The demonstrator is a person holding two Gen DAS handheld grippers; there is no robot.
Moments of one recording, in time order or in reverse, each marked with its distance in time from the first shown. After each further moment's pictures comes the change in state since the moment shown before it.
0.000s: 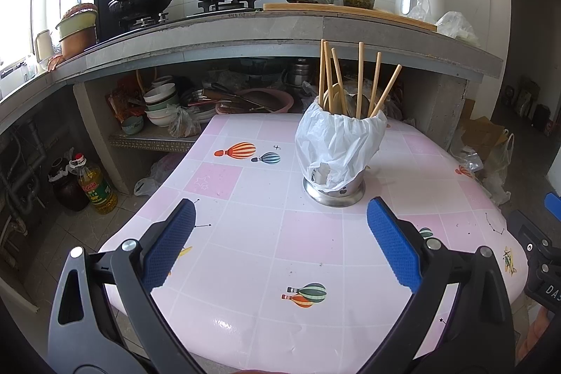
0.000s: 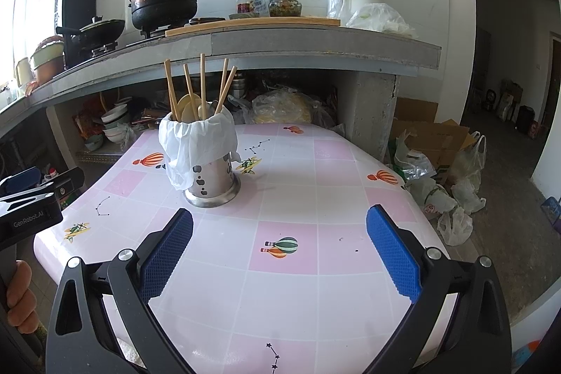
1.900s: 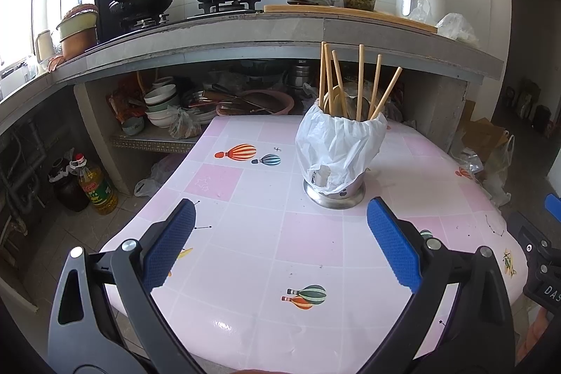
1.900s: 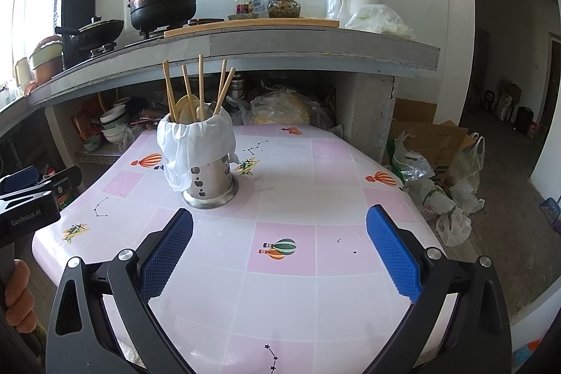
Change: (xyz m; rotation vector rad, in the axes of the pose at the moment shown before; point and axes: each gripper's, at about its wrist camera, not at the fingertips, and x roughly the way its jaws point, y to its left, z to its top) left arm -0.001 0.001 -0.001 -0.003 -0.001 -0.002; right arm 0.000 -0.002 -0.002 0.004 -0.001 -0.009
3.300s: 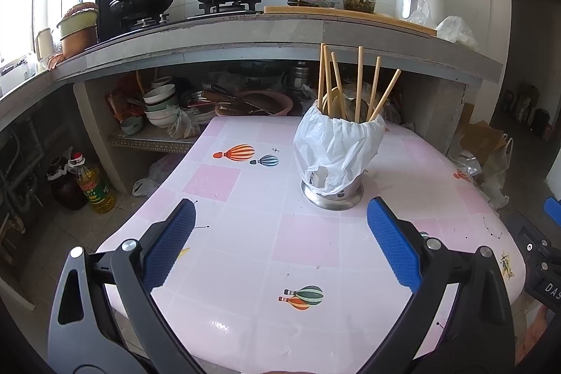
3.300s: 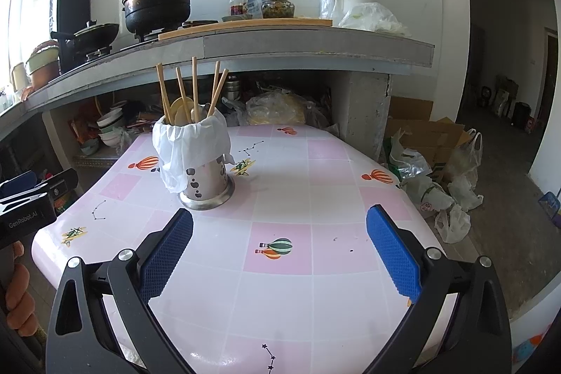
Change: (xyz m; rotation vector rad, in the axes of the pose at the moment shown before) left arm -0.001 -0.001 0.001 -0.007 -0.003 -0.004; right arm -0.001 -0.008 0.000 0.015 -0.004 -0.010
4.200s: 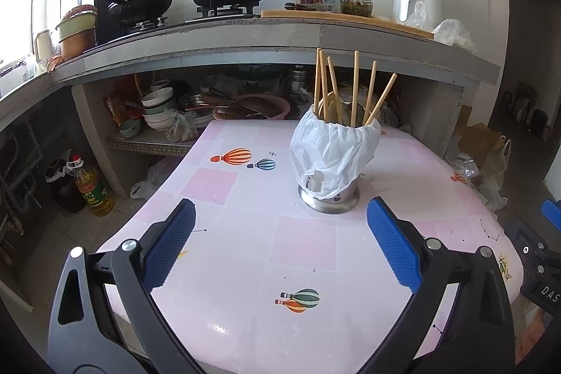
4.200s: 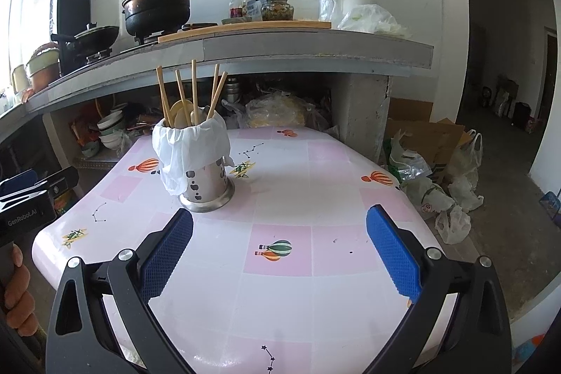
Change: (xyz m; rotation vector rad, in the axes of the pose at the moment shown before) left arm -0.003 -0.003 0.001 0.003 -0.013 -0.008; right arm -0.001 -0.001 0.000 0.004 -0.008 0.003
